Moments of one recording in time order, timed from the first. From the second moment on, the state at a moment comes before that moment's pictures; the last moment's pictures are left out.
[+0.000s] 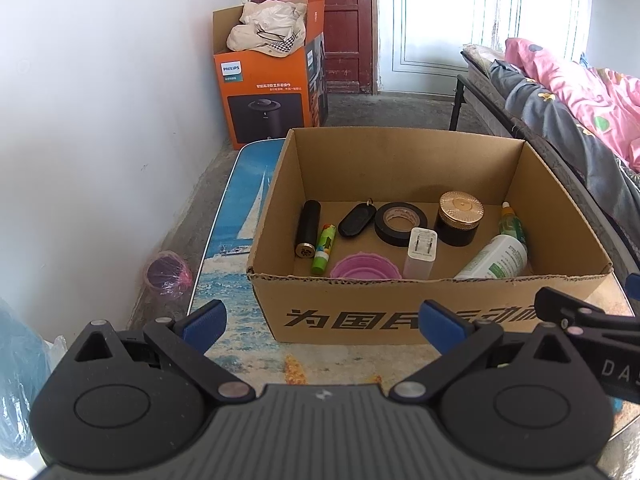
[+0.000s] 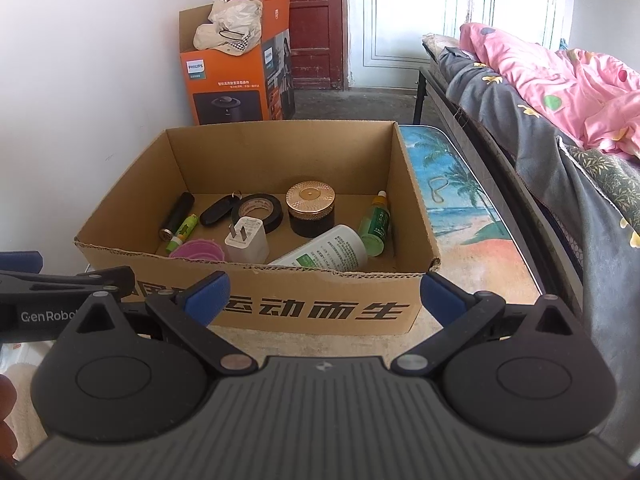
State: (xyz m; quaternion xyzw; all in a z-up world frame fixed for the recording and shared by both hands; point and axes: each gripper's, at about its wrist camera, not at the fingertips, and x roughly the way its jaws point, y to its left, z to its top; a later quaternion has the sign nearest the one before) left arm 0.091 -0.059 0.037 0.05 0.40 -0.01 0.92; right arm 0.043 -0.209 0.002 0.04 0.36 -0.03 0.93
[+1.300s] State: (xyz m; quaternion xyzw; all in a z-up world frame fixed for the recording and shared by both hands) left arm 0.094 -0.059 0.035 0.03 0.41 -0.01 0.91; right arm 0.044 -0.211 0.002 0.04 0.36 -0.03 0.93
